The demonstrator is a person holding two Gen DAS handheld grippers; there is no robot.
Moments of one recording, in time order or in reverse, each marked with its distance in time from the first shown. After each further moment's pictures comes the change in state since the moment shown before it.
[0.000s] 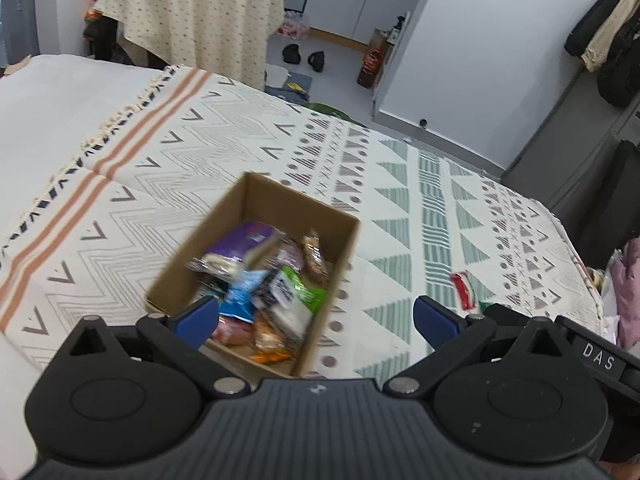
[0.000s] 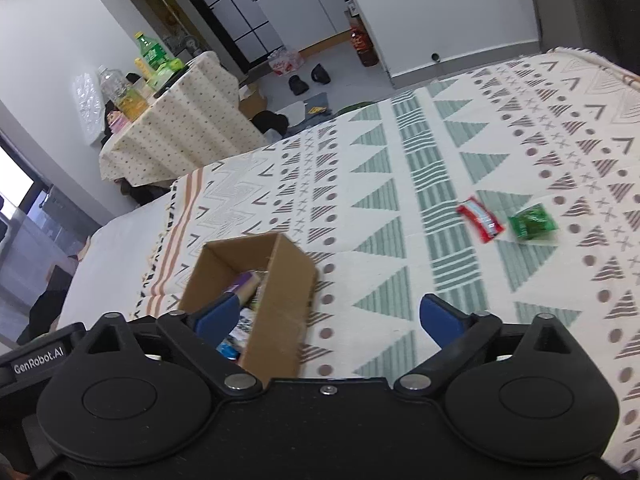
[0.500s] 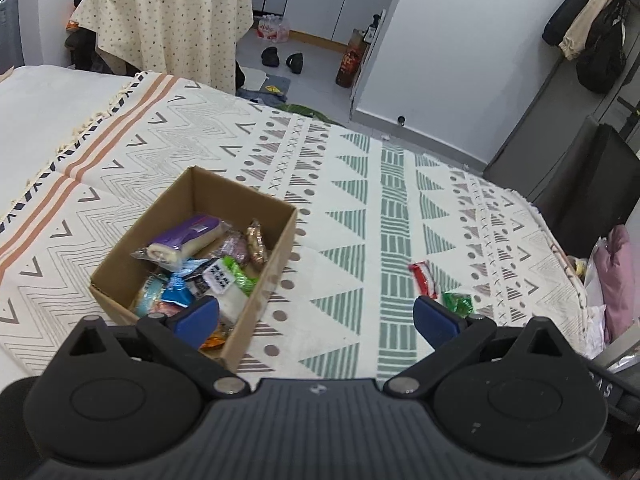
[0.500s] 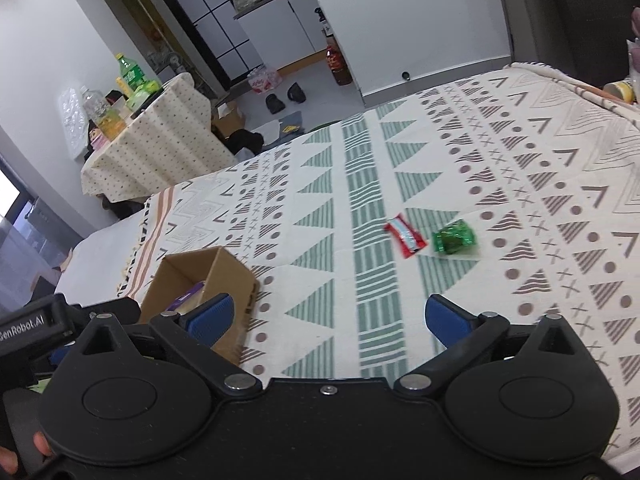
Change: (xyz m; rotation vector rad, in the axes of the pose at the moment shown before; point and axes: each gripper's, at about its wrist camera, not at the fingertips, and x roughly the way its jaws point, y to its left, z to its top) left arm -0.002 -0.061 -0.019 0.026 -0.021 -0.024; right arm -0.039 -0.067 0.000 0.009 -0.052 -0.045
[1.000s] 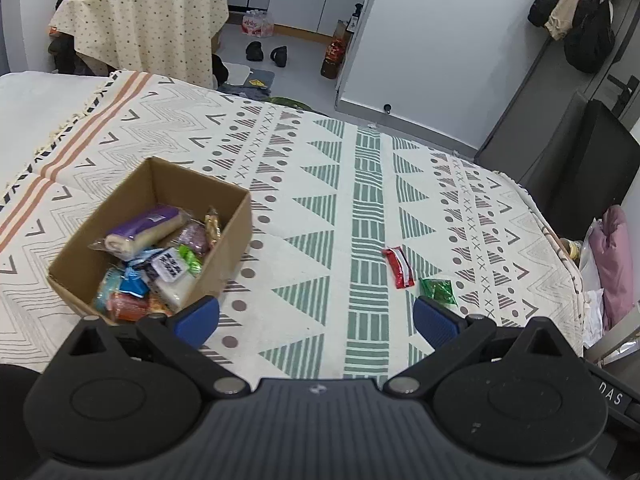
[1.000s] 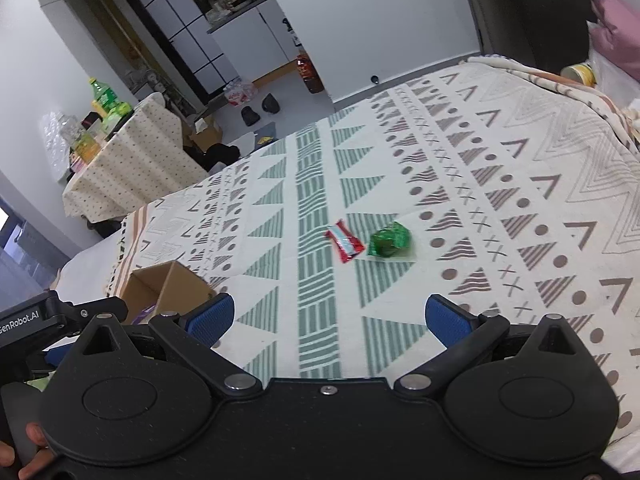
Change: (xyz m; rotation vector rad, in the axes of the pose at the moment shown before) left arm 0.023 -0.046 -0.016 0.042 0.023 -0.006; right arm -0.012 -0.065 -0.001 0.063 -0.021 -0.030
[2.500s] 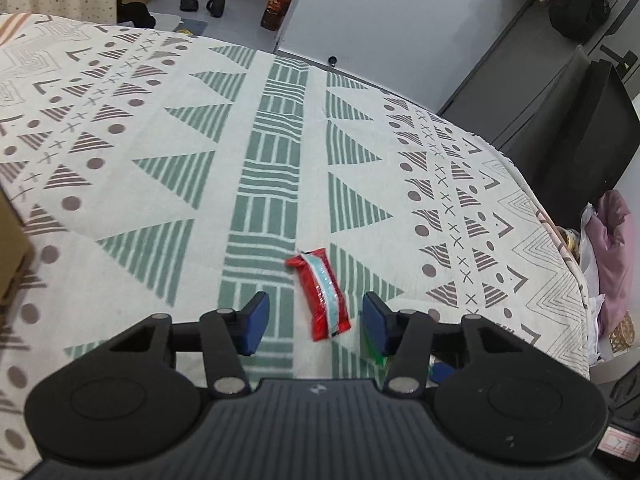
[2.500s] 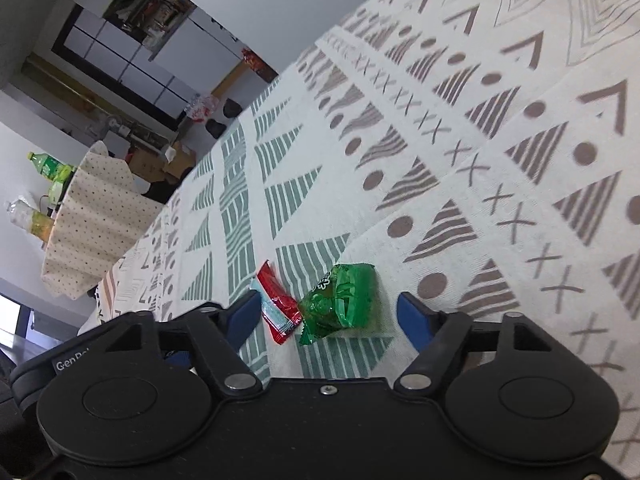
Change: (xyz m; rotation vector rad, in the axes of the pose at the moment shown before) left arm 0.219 -0.076 0.018 -0.001 0.108 -0.184; right arm 0.168 -0.089 0.030 0.285 0.074 0.069
